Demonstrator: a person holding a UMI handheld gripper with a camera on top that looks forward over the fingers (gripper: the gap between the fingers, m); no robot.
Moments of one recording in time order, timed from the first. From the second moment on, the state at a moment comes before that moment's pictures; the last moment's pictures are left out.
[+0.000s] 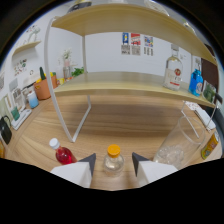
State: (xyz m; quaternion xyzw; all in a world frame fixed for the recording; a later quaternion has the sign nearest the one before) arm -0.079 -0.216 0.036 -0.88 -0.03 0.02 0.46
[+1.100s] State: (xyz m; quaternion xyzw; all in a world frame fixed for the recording) arm 0.111 -0.172 0.378 -0.76 0.02 0.00 0.65
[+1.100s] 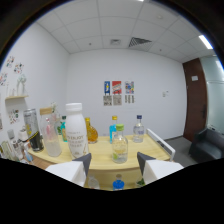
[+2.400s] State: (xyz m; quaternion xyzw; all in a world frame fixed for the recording) arm 0.128 -0.221 0.167 -0.82 0.03 0.06 0.56
